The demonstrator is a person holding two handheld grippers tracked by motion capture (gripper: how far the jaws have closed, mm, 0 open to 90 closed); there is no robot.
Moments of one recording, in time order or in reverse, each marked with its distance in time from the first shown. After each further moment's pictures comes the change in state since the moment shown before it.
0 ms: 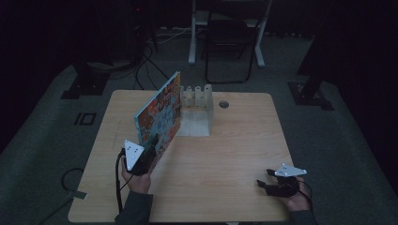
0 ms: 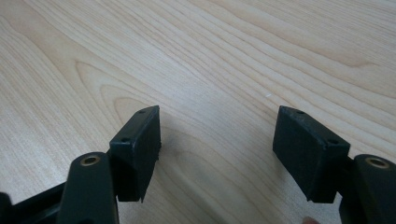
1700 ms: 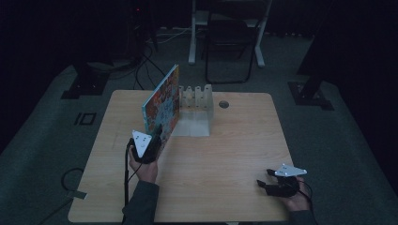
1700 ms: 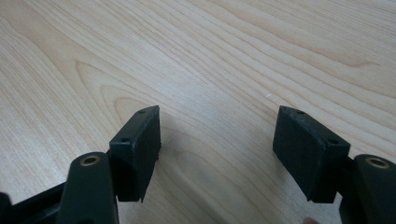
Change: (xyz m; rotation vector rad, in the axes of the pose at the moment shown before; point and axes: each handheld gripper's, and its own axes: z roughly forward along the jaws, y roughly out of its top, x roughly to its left) left arm -0.003 0.001 0.041 -0.009 0.079 0.008; right arm 0.000 0.000 0.000 0.000 0.003 0.004
